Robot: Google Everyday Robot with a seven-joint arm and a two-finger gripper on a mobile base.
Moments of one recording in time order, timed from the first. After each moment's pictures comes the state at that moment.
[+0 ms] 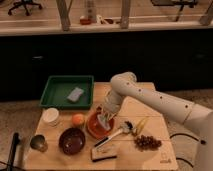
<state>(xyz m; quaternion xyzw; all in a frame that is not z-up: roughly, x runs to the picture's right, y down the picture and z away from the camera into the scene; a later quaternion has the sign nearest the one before) 0.009 0.159 0.781 -0.27 -0.34 -0.40 0.81</state>
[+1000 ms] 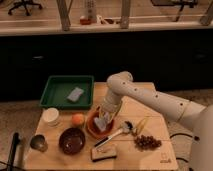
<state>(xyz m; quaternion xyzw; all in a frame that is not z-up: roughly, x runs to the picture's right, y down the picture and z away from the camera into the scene) 0.002 0.162 0.788 -0.28 -0.34 -0.42 0.80</state>
